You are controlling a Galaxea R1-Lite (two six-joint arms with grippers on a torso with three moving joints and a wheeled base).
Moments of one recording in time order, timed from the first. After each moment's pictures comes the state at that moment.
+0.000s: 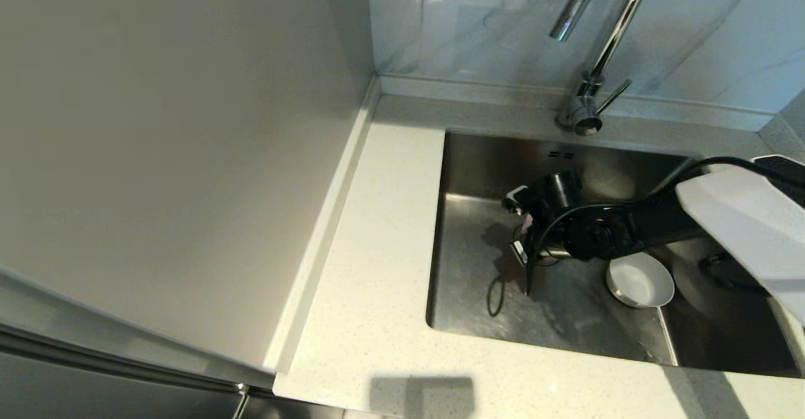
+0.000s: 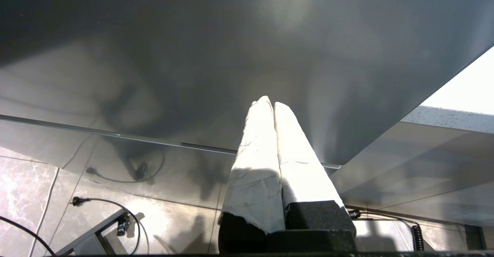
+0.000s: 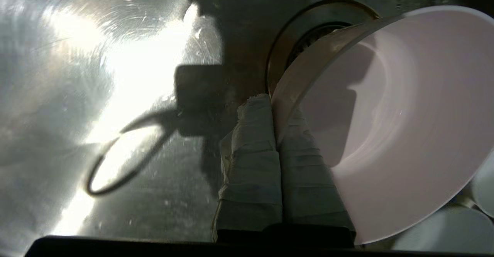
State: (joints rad) left arm 0.00 0.00 0.00 0.00 0.02 -0.02; right arm 0.28 2.29 -1.50 -0.09 -0.23 -0.27
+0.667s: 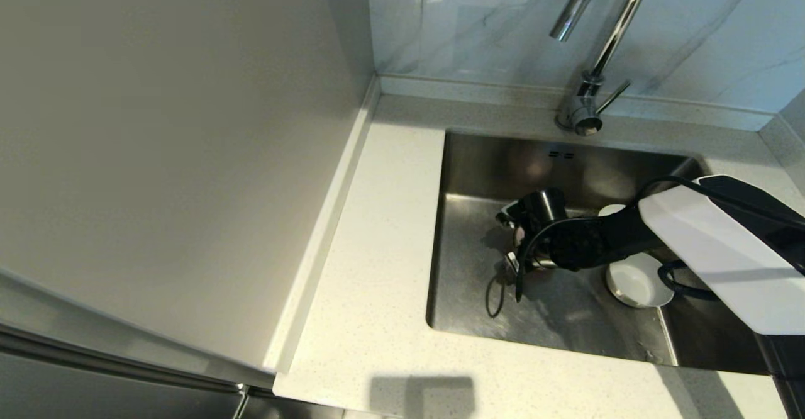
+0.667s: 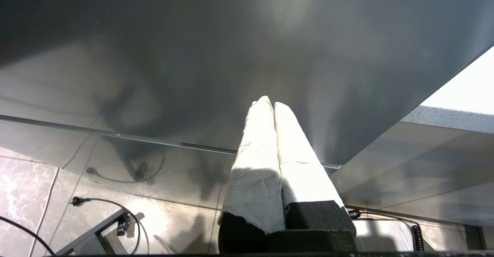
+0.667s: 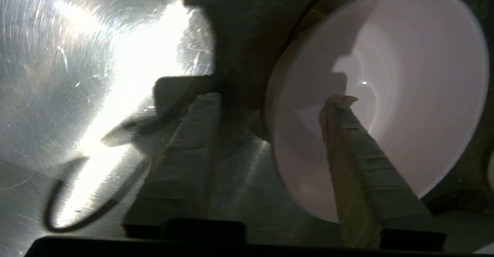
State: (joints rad) left arm 0.00 0.00 0.00 0.00 0.02 -0.02; right arm 0.27 2.39 -1.57 -0.09 -0.24 -0.26
